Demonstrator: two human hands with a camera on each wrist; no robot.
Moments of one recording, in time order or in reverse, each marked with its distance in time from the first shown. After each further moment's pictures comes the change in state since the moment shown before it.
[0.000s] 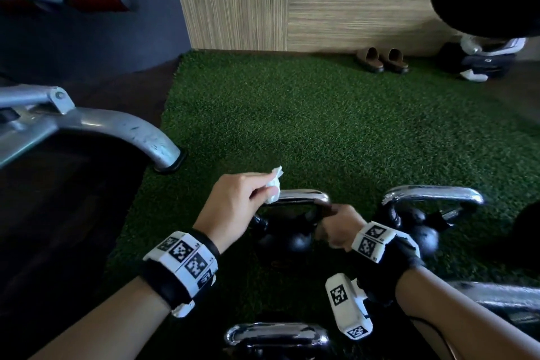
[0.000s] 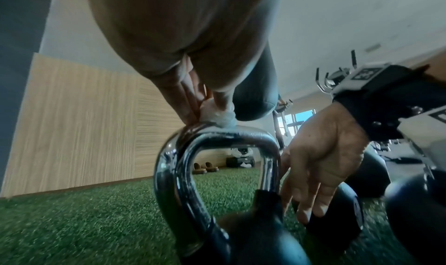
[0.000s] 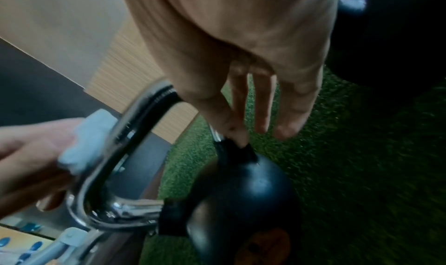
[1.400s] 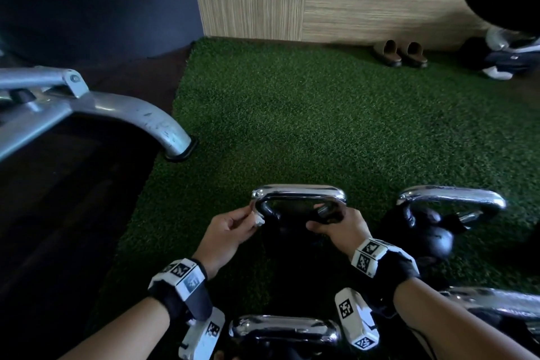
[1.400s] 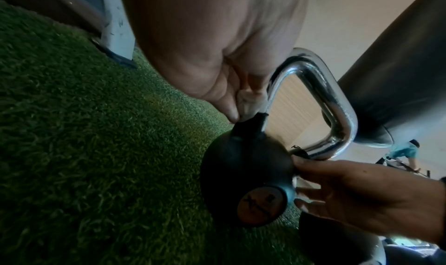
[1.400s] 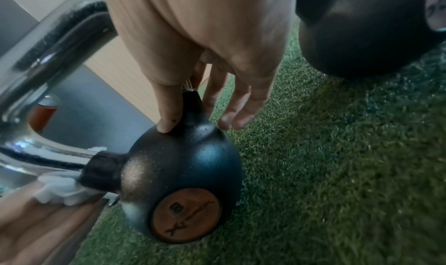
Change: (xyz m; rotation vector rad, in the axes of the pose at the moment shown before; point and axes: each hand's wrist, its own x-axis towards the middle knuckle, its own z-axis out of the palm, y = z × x) left_hand -0.077 -0.073 0.049 -0.937 0.003 -0.737; right_hand -0.005 0.022 0.014 -0.076 0.113 -0.266
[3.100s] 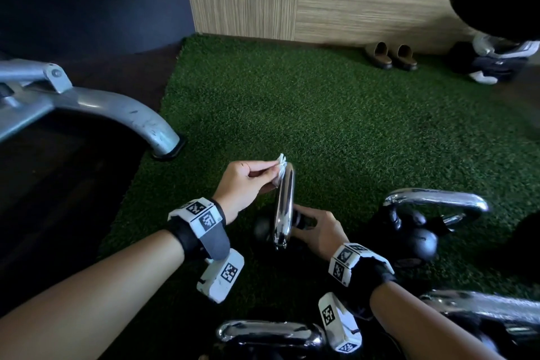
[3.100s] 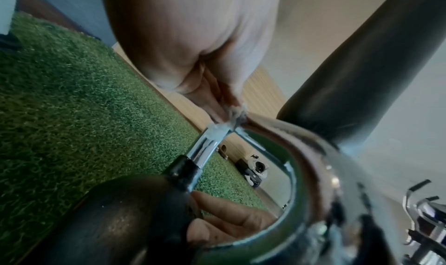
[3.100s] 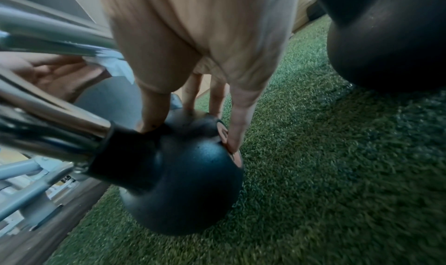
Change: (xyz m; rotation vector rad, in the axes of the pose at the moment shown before) left_hand 0.053 0.079 0.059 0.114 -0.012 0.174; right_hand 0.006 0.005 0.017 0.095 -0.171 -0.071
